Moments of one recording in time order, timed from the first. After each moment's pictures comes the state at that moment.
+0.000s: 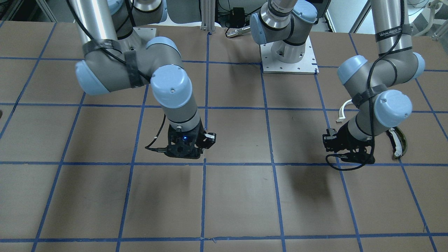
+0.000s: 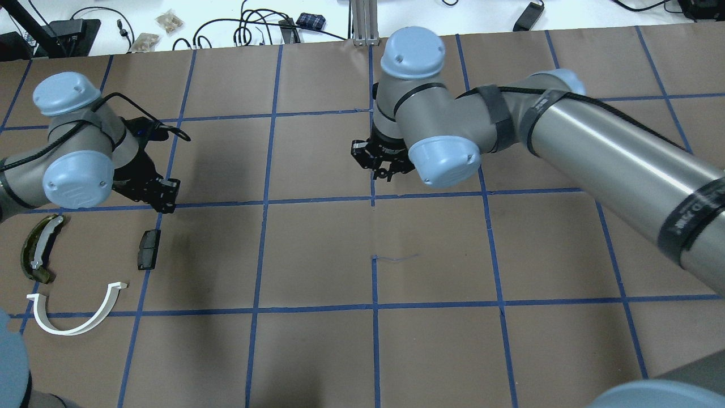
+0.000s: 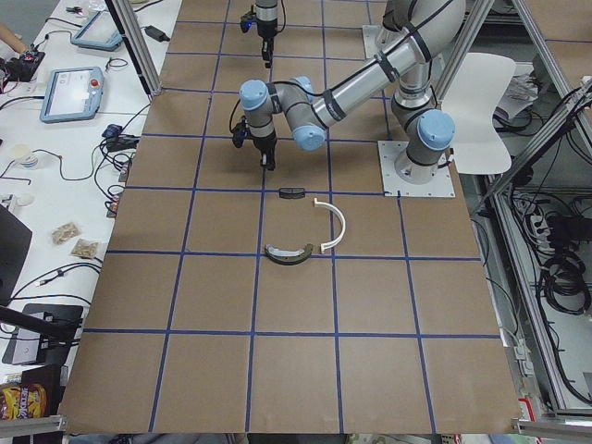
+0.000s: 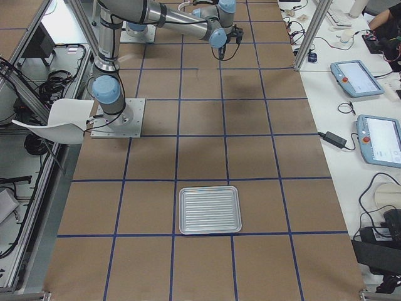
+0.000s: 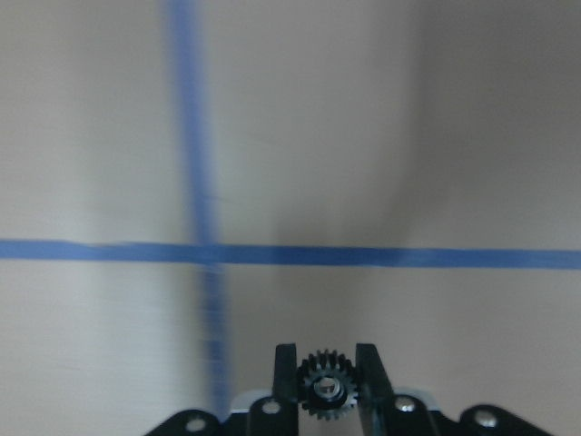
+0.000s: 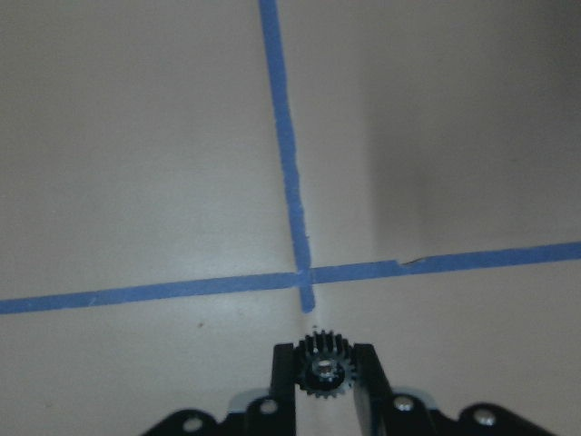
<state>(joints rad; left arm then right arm) -1.18 -1.87 -1.92 -1.03 1.62 0.51 1.91 -1.15 1.66 -2.15 -1.45 0.47</state>
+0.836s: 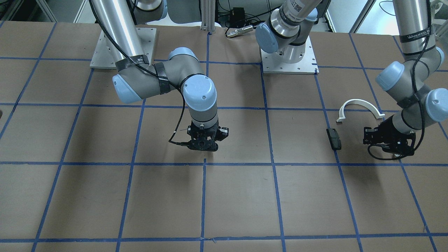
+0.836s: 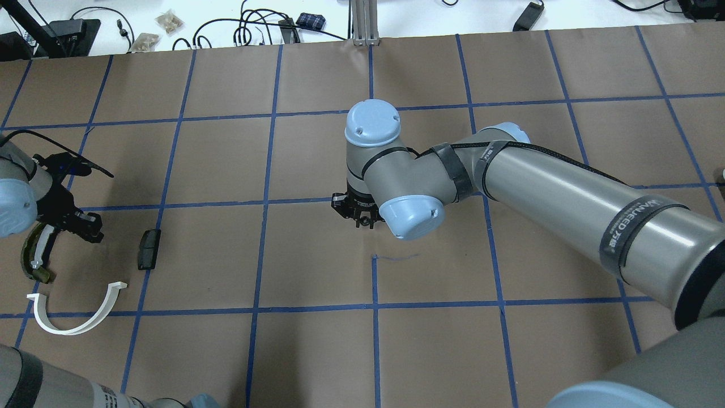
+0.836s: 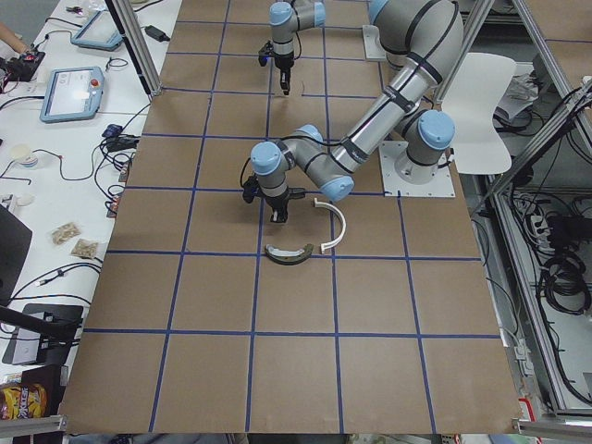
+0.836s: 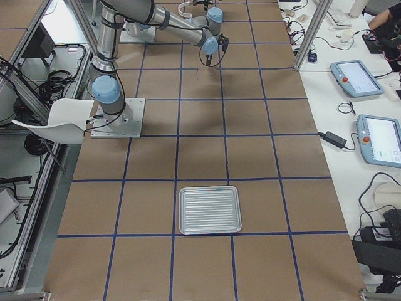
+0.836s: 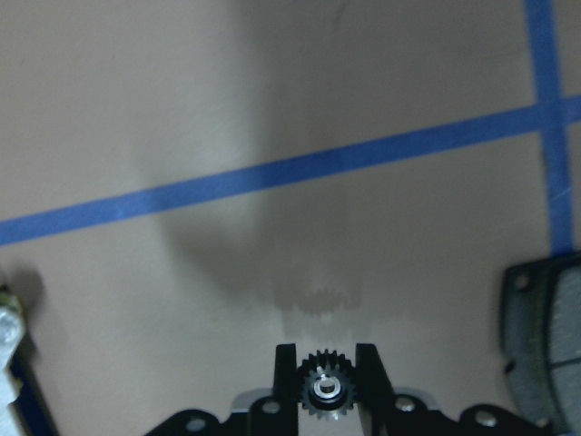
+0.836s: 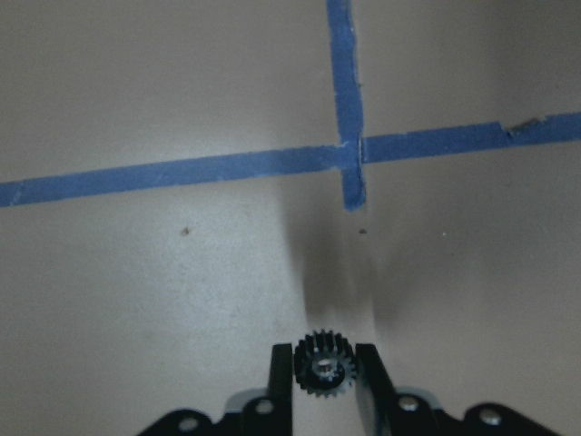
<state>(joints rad) -0.91 -1.94 -1.93 -0.95 1.66 0.84 1.98 -1.10 1.76 -2.21 -1.47 0.52</state>
